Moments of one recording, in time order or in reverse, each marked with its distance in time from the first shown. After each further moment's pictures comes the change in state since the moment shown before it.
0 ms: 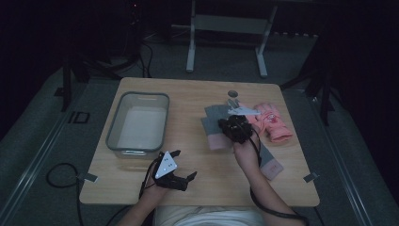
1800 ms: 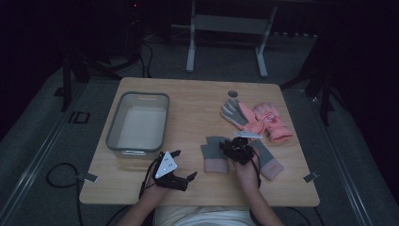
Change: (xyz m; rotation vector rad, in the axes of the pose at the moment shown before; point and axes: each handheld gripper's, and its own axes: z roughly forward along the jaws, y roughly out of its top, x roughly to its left) left arm 0.000 0.000 0.000 0.000 -0.007 0.001; right arm -0.016 -0.086 0.023 0.060 0.036 0.147
